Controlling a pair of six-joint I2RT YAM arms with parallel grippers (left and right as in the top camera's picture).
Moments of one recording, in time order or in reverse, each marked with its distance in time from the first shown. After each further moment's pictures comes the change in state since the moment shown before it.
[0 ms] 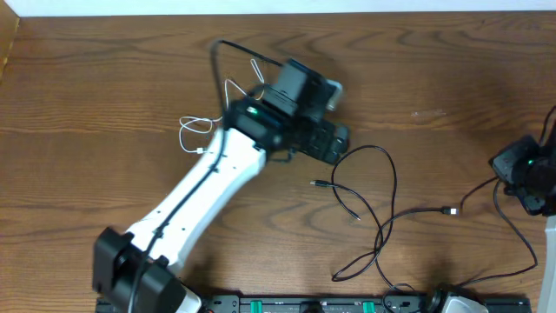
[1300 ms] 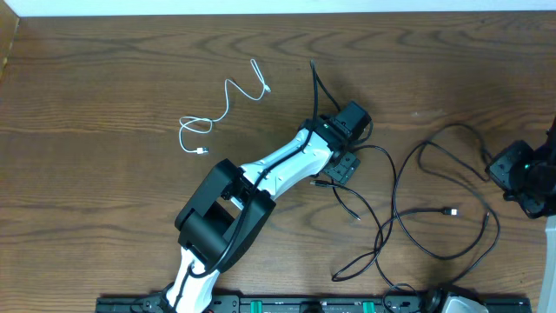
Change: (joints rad) left arm -0.146 0.427 -0.013 0.160 -0.325 0.063; right arm 0.000 0.000 0.000 -0.039 -0.019 -0.089
